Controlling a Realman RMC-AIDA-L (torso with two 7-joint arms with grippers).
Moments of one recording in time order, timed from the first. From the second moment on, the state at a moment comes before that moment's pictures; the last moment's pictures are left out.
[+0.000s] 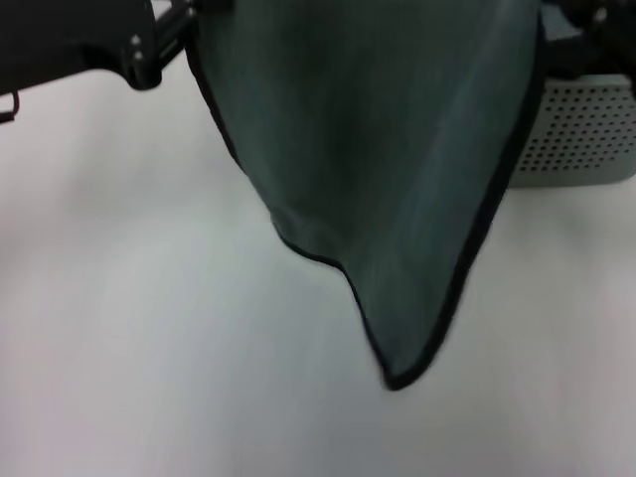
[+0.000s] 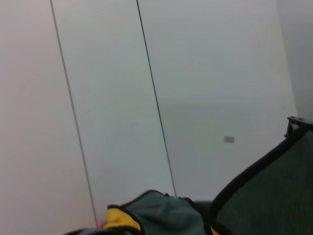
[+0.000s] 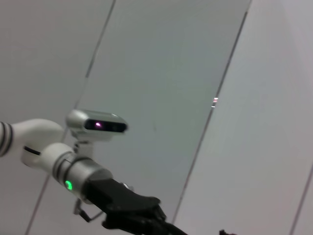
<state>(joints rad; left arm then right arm) -0.41 -2.09 0.82 1.18 1.57 1.63 -1.39 0.19 2.01 -1.17 -1.47 -1.24 -1.46 1.31</state>
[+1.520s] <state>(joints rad) -0.46 -2.07 0.84 1.01 2.09 1.52 -1.62 0.38 2.01 -1.34 -0.95 -1.53 -1.36 1.53</state>
